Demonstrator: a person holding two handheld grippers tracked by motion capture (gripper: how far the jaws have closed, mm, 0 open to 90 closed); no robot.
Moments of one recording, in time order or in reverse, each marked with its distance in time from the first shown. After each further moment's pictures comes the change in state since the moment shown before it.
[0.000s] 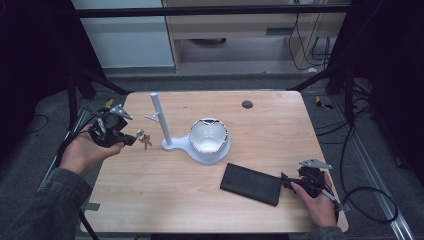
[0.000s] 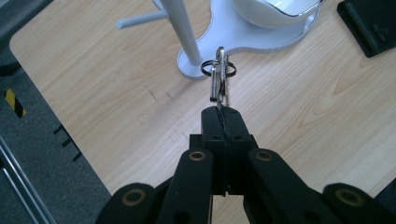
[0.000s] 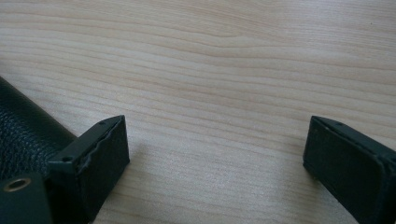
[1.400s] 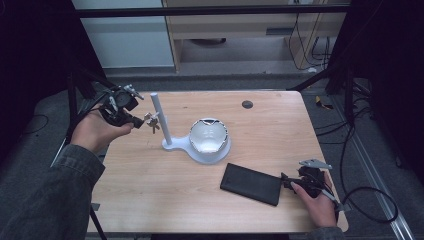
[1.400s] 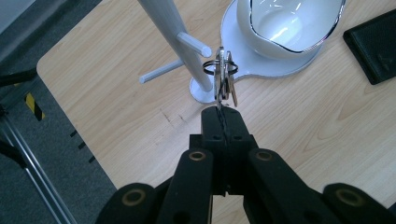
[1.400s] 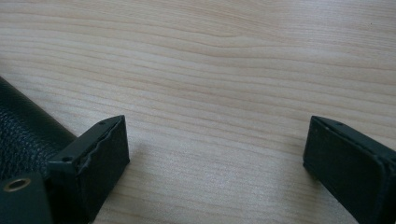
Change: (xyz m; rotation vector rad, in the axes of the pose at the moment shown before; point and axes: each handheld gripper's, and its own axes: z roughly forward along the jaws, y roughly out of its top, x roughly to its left) left arm 0.004 0.052 -0.008 0.030 0.042 0.025; right arm 0.000 0.000 0.000 -0.002 -0.002 -0.005
